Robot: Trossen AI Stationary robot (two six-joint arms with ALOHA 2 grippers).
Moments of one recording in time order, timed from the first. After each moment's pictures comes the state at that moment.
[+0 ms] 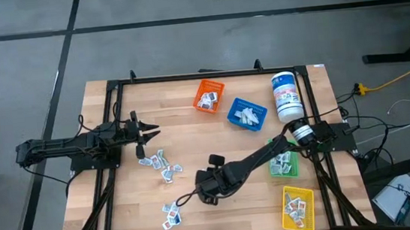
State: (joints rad) left arm 0.11 0.18 0.01 0.03 -0.16 -0.03; right arm 0.38 2.24 1.73 -0.66 0.37 0.53
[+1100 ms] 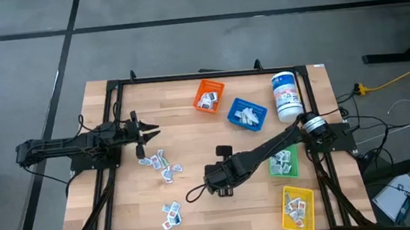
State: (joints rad) left arm 0.11 0.18 0.01 0.03 -0.16 -0.03; right arm 0.37 2.08 1.66 -0.88 0.35 0.35
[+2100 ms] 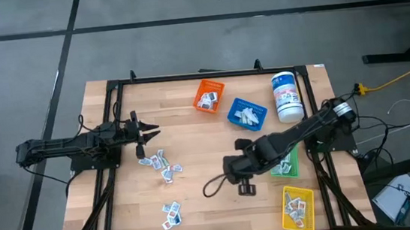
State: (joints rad) left arm 0.11 0.18 0.01 0.03 -0.16 -0.03; right arm 0.40 1.79 1.66 -1.12 0.11 0.45
